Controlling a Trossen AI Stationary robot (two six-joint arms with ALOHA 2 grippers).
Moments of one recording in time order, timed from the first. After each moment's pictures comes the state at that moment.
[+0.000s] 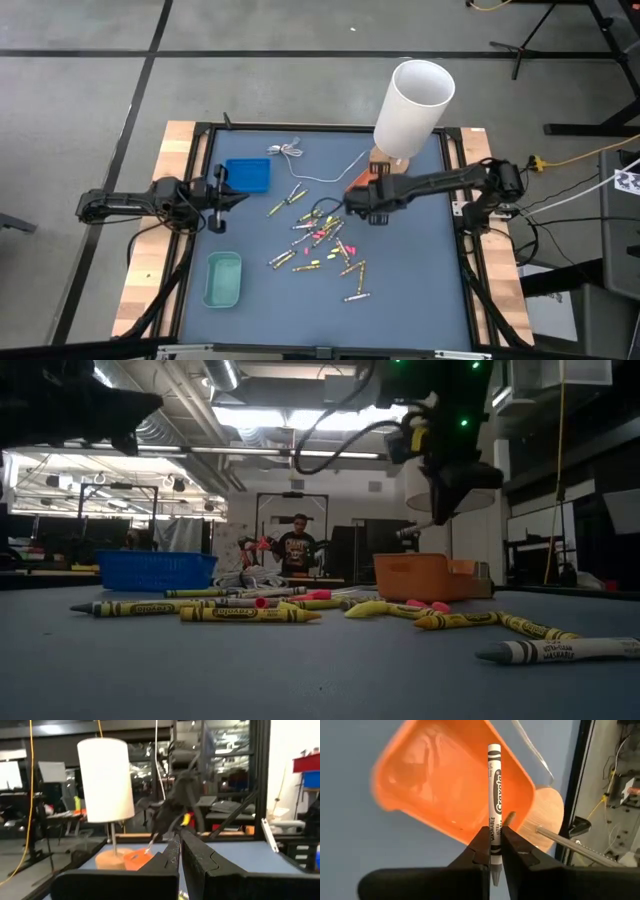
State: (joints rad) left arm 0.03 0.04 0.01 0.28 -0.05 0.04; right arm 0.03 1.73 1.32 -1.14 0.52 0.02
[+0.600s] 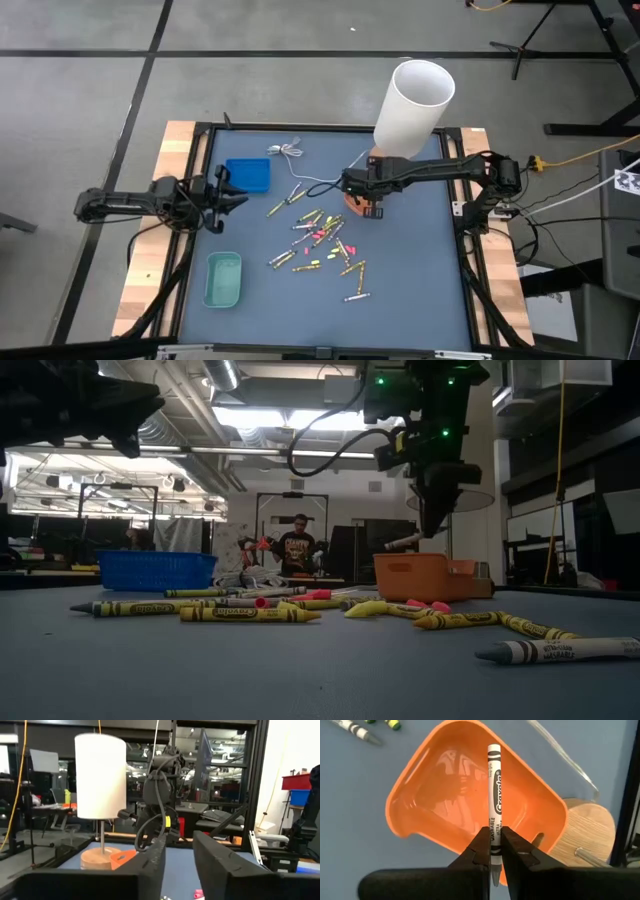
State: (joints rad) left arm 0.03 0.08 0.01 0.32 -0.04 -0.08; right arm -0.09 1.73 1.32 -1.04 0.27 -0.07
